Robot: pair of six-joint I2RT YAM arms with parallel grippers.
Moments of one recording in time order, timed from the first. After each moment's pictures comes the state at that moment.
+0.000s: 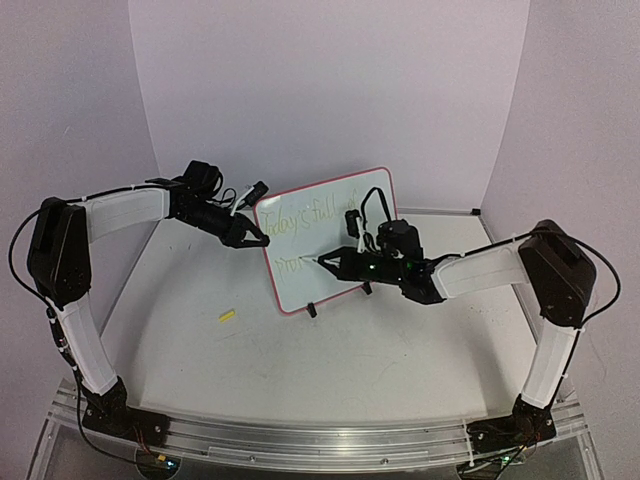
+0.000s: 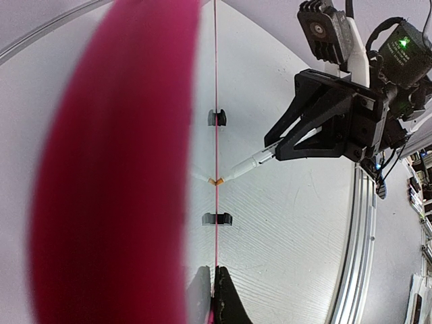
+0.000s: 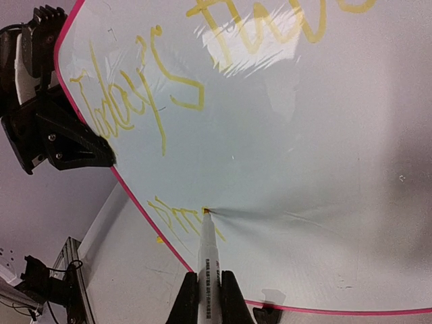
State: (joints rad) left arm -0.41 1.82 1.45 -0.54 0.81 0.25; right arm 0.74 1.88 1.05 0.52 -0.28 0.60
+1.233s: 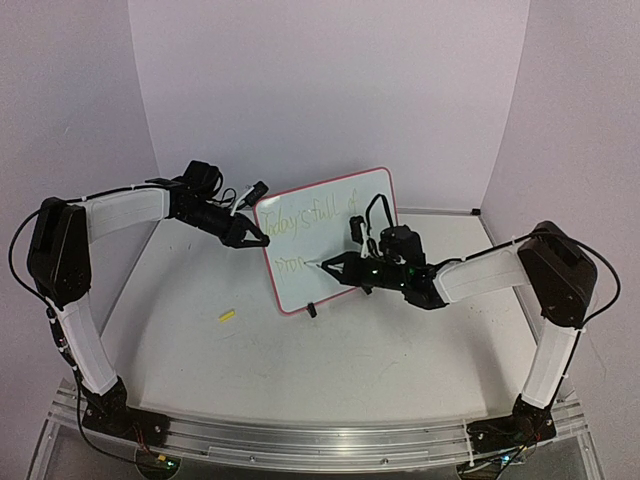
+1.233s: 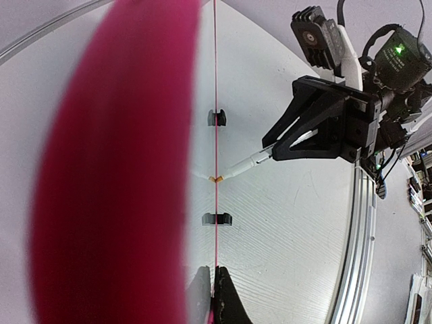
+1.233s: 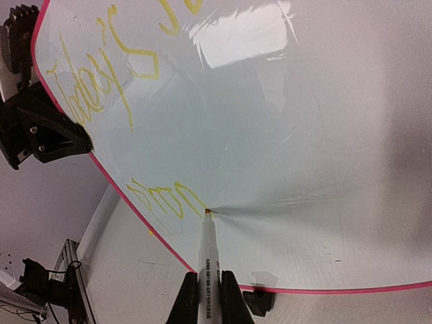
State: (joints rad) left arm -0.41 1.82 1.45 -0.54 0.81 0.25; right arm 0.74 1.87 1.00 0.54 -0.26 0.65
